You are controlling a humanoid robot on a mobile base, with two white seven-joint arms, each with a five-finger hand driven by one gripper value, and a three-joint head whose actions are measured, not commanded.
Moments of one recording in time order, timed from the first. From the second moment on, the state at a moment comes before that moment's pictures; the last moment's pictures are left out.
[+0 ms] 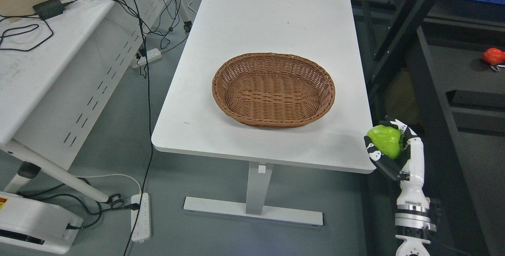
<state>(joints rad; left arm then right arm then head) 0.00 0.00 0.10 -0.05 -0.06 -0.01 -0.21 0.21 -0.01 -0.16 -1.72 0.29 -0.32 -0.06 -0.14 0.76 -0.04</state>
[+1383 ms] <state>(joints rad) 0.00 0.00 0.10 -0.05 -0.06 -0.02 -0.21 0.21 0.00 -0.02 -1.72 0.29 -0.30 0.01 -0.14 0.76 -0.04</state>
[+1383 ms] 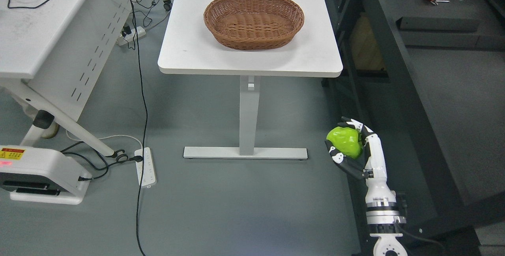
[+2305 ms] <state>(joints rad) 0.00 0.00 0.10 -0.05 -0.06 -0.01 -0.21 0.21 0.00 0.00 -1.72 0.29 -0.30 0.01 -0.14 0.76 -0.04</state>
